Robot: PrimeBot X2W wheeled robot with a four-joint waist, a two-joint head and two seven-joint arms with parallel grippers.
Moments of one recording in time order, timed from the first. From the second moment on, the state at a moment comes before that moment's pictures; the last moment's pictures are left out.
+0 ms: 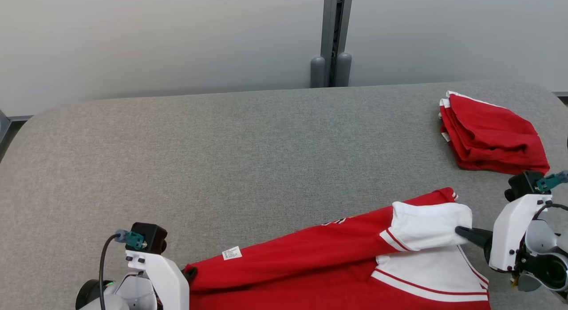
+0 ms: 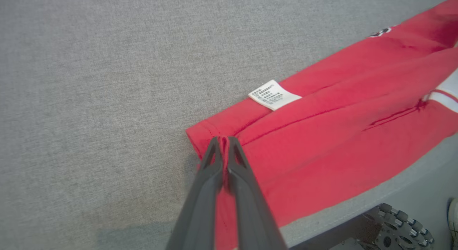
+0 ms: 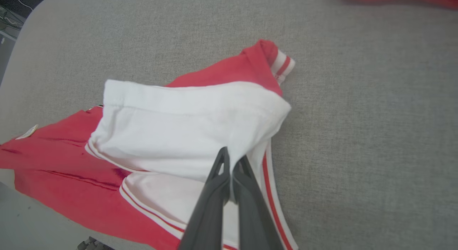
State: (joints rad) left arm -0.37 0.65 -1.00 0.10 -1.14 0.32 0.32; right arm -0.72 -0.70 1.26 0.59 1.55 0.13 0.23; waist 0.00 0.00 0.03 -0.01
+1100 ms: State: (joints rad) left arm -0.26 0.68 -0.90 0.01 -1.16 0.39 0.11; right arm -0.57 -0.73 1.20 0.55 1.59 0.13 0.11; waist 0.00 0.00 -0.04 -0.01
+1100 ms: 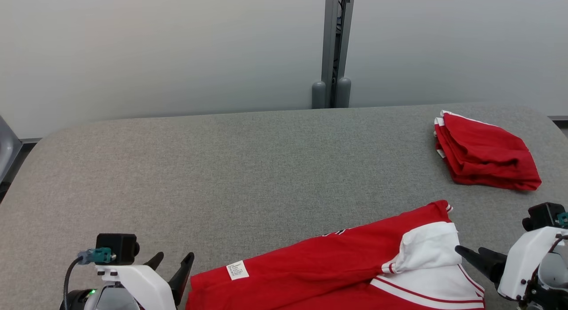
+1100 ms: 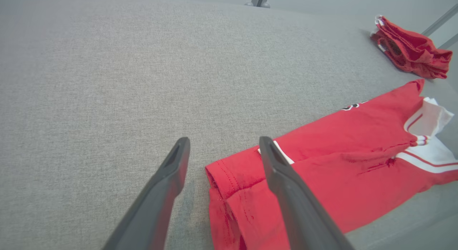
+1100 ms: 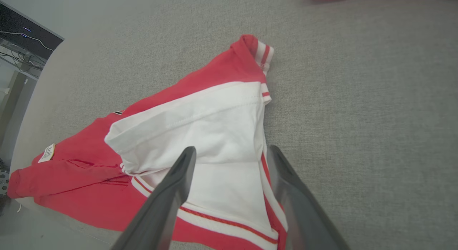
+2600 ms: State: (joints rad) left arm -0.10 0.50 -0.65 0.08 -0.91 0.31 -0.26; right arm -0.44 -0.49 1.04 0.92 1.69 0.13 -0.05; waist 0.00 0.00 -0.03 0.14
